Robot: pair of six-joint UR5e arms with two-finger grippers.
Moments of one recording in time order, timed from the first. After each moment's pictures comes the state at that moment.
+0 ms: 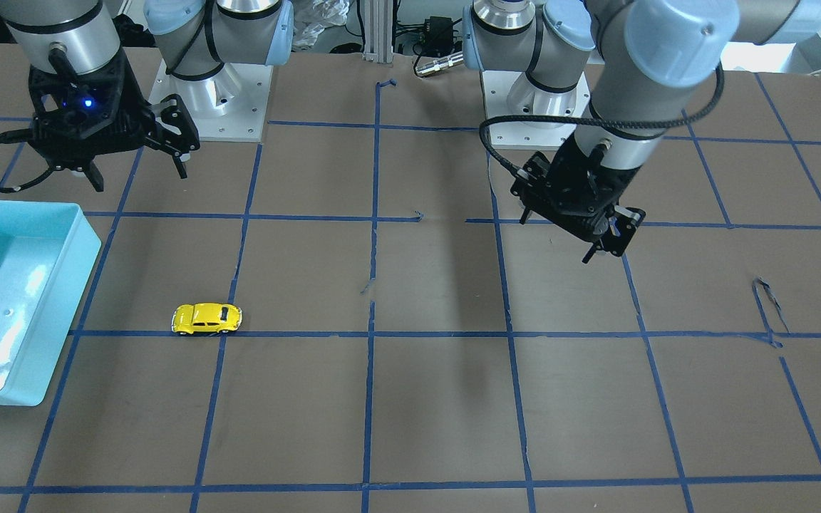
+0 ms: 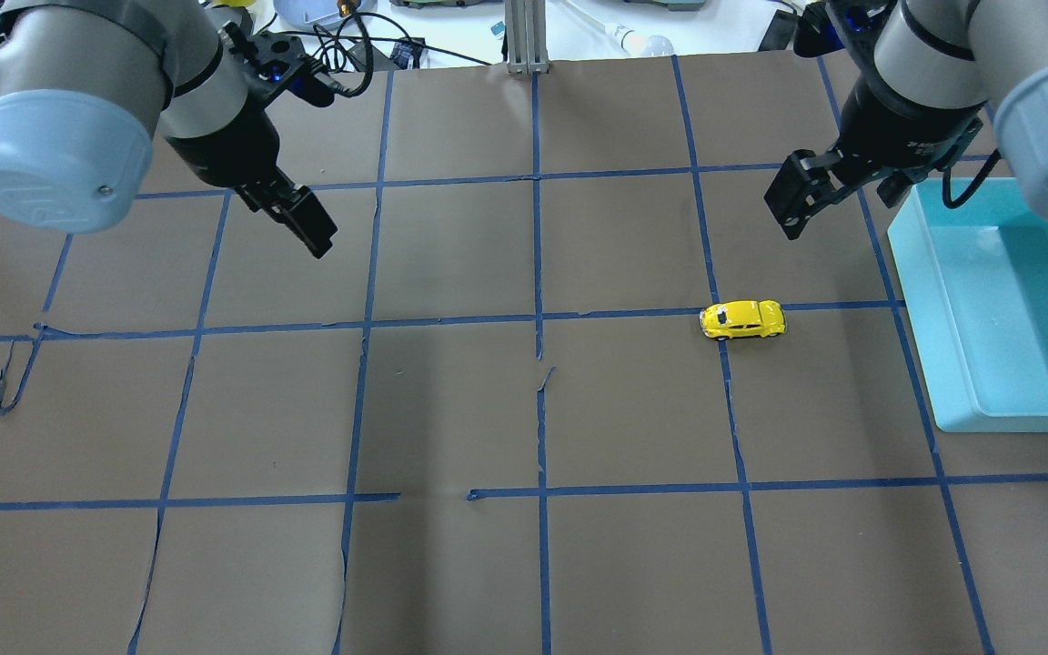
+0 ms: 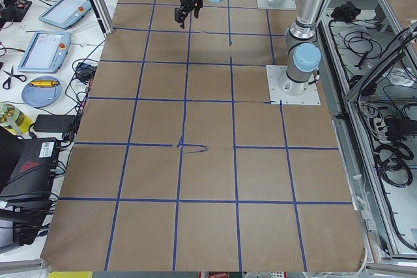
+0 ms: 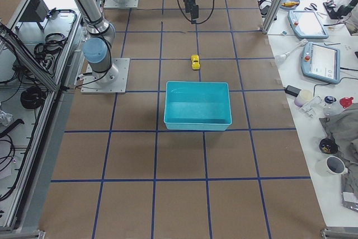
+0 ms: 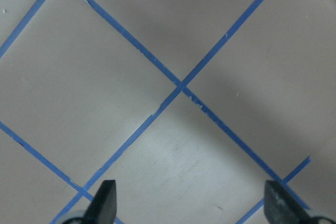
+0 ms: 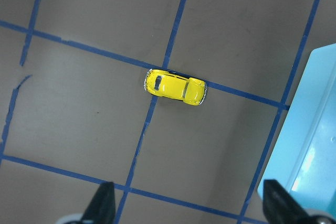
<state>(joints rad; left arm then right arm) -1.61 -1.64 -1.60 -1.43 1.57 0.52 1.51 -1.63 1.66 -1.65 -1.61 -0.41</state>
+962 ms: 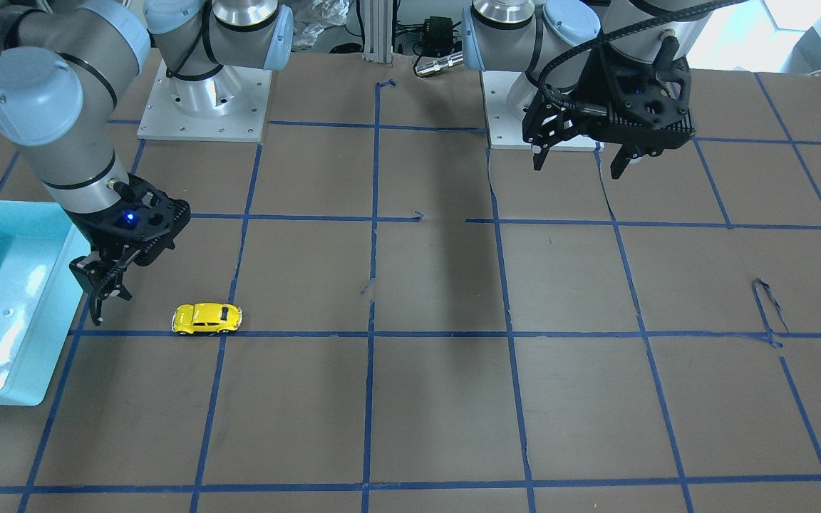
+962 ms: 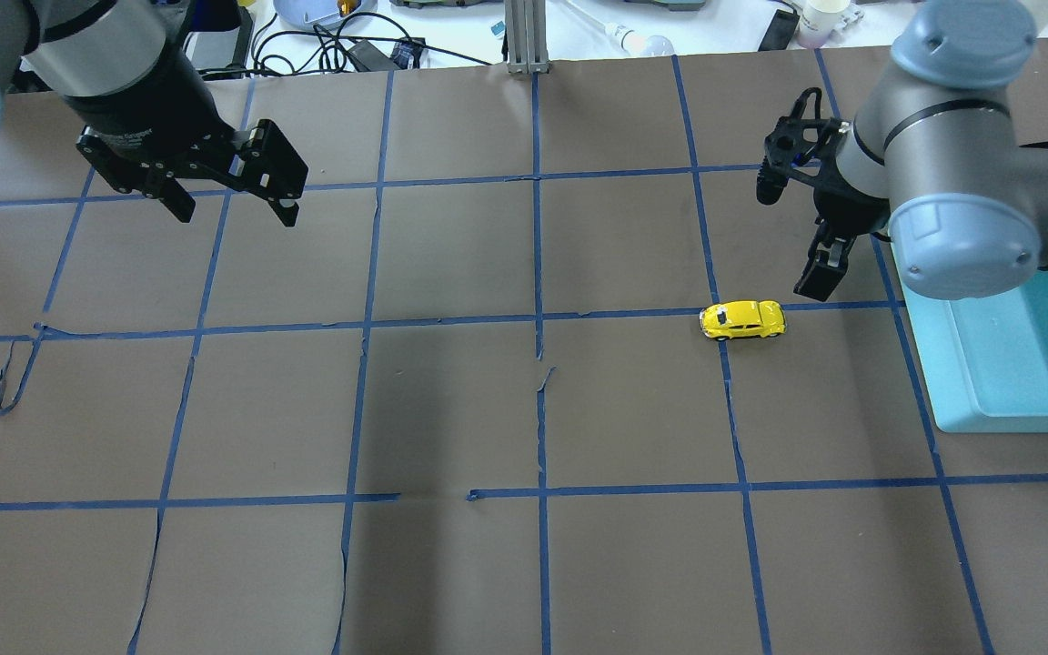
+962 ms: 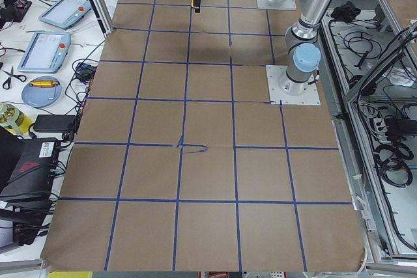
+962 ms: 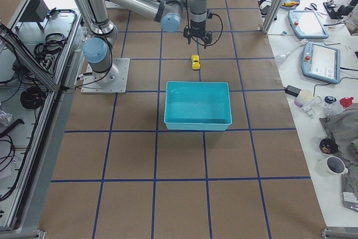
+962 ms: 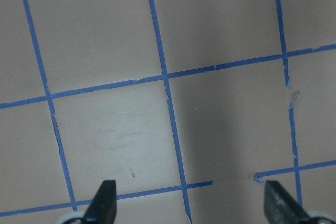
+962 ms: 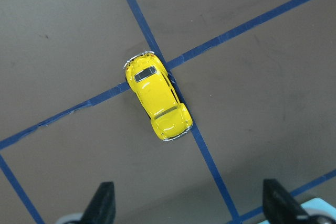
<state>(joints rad) -1.57 -1.54 -1.52 -1.63 1.57 0.09 1.45 -1.46 1.91 -2.09 -1.60 -1.30</state>
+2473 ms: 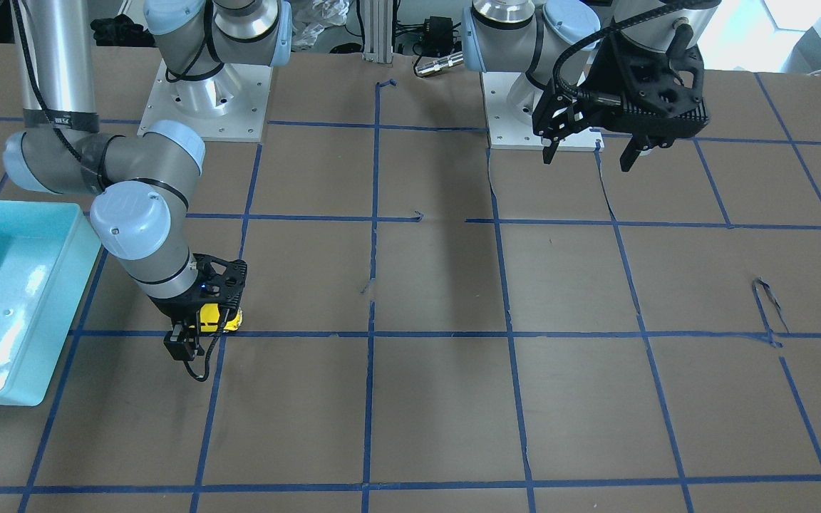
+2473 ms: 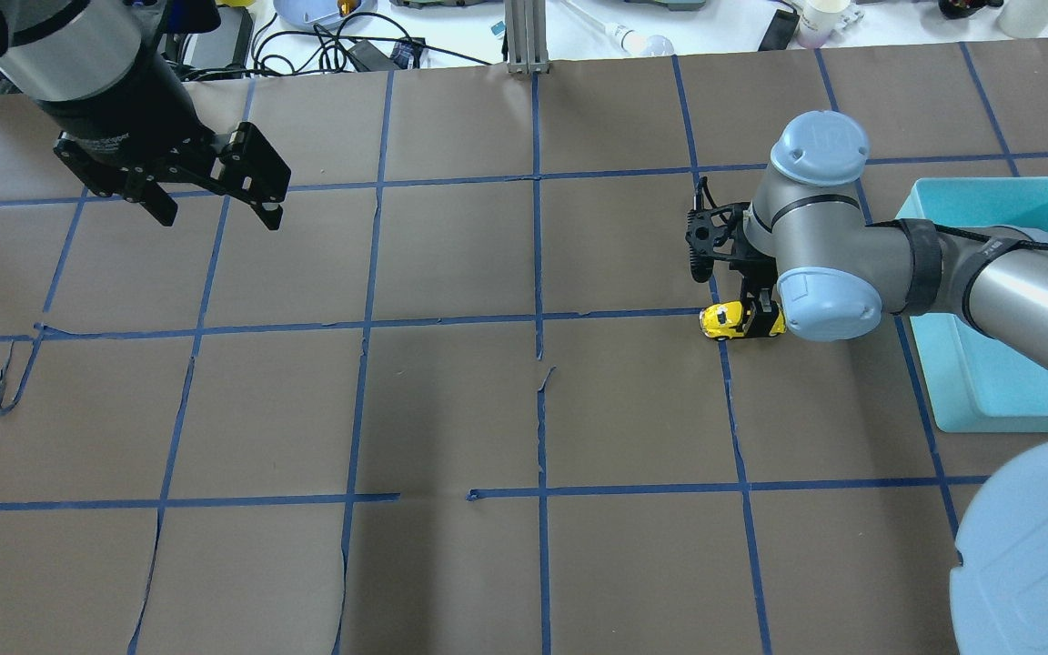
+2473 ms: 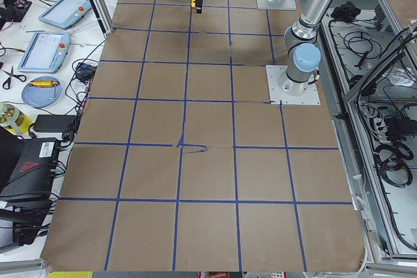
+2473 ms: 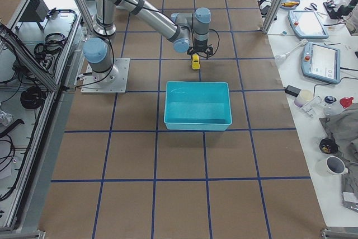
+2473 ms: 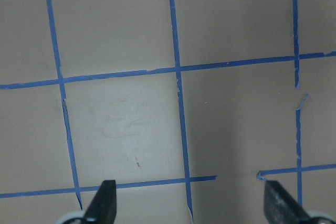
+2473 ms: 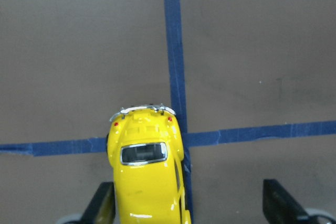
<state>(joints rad) -1.55 -1.52 -1.53 -1.63 1.57 0.10 1.52 -1.20 1.96 -2.37 -1.59 -1.56</state>
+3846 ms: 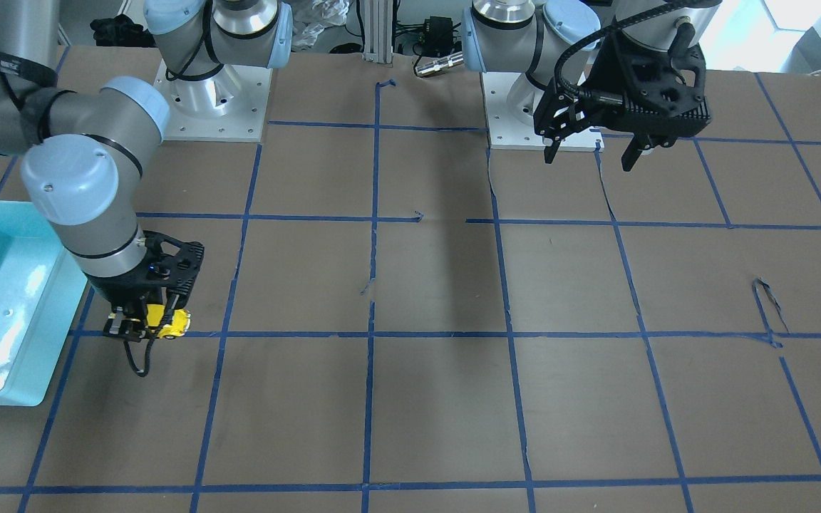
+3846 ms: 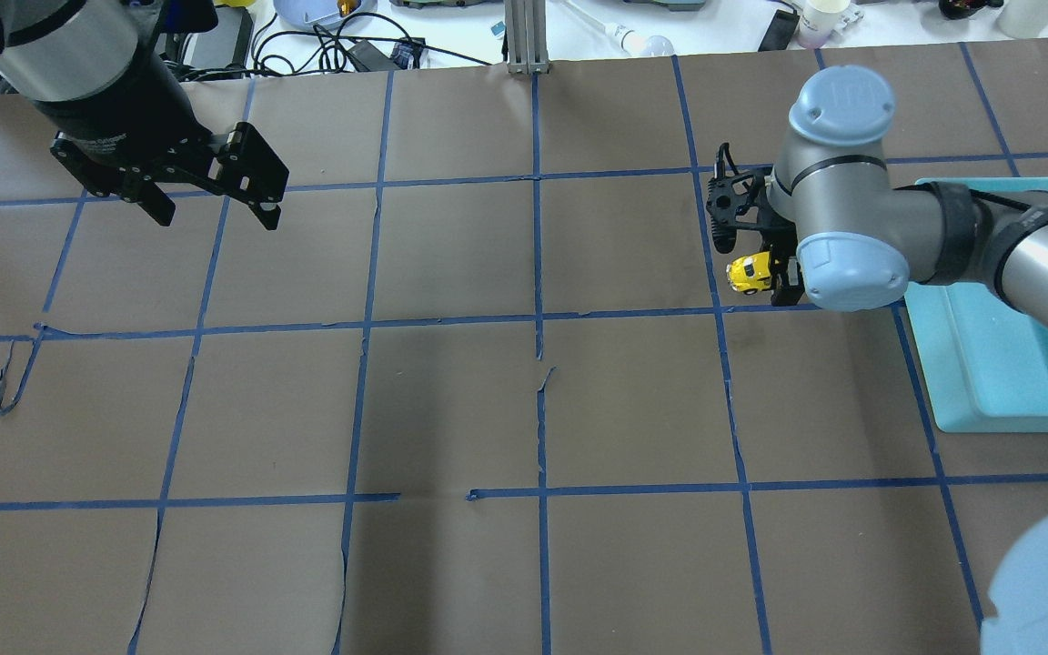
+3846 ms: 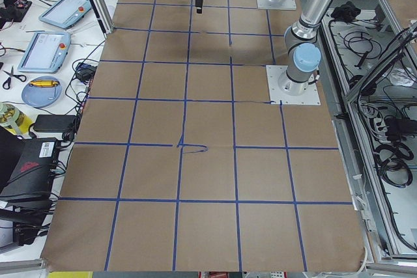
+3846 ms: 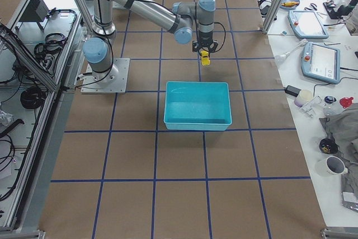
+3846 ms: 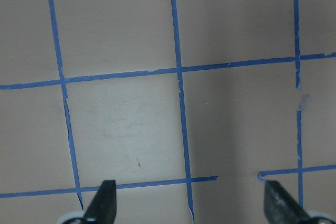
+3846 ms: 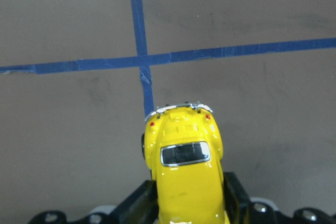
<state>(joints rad) -1.55 -1.52 -1.54 -1.63 1.57 0.11 1.46 -1.32 1.82 -2.15 -1.68 -1.58</state>
